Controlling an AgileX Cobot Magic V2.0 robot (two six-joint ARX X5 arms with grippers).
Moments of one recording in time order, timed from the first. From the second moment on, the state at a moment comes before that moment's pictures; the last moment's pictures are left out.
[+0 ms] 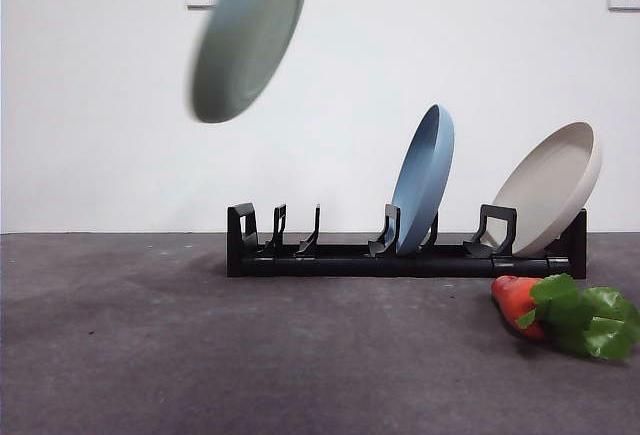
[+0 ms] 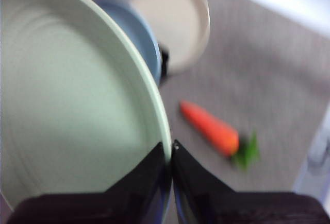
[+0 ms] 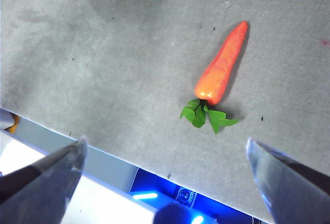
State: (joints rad) left arm -0.53 1.37 1.43 -0.69 0.33 0.12; right arm 0.05 0.90 1.12 -1.20 -0.49 -0.07
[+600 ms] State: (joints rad) left arm -0.95 1.45 1.15 -0.69 -0.17 0.28; right arm 0.05 0.96 1.12 -1.20 -0.41 -0.05
